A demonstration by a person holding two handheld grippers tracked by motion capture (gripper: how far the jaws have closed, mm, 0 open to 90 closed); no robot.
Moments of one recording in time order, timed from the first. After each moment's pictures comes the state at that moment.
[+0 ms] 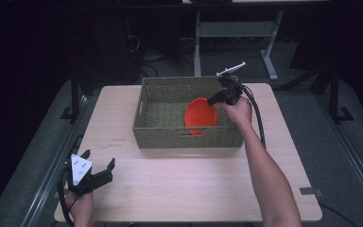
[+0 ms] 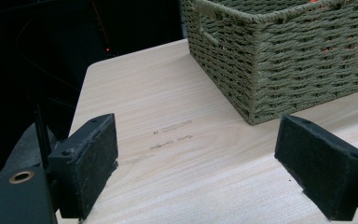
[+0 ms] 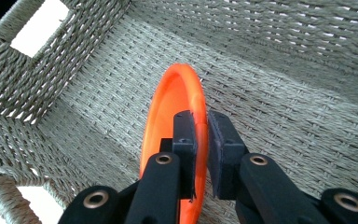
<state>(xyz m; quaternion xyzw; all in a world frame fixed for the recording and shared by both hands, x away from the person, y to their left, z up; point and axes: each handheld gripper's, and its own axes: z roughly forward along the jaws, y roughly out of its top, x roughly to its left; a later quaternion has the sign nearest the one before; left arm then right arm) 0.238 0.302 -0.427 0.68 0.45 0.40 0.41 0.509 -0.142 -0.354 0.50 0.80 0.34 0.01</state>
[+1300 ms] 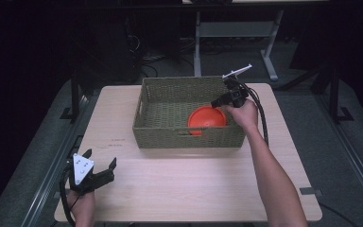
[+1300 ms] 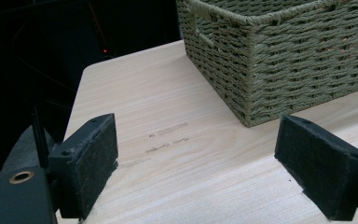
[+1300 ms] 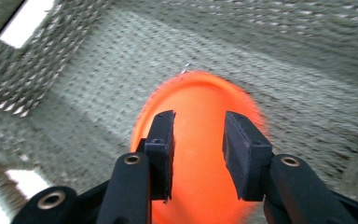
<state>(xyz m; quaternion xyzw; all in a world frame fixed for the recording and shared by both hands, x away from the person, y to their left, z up) 0.240 0.298 -0.427 0.69 0.45 0.40 0.41 0.500 -0.158 -0.357 0.51 0.79 0.33 0.00</state>
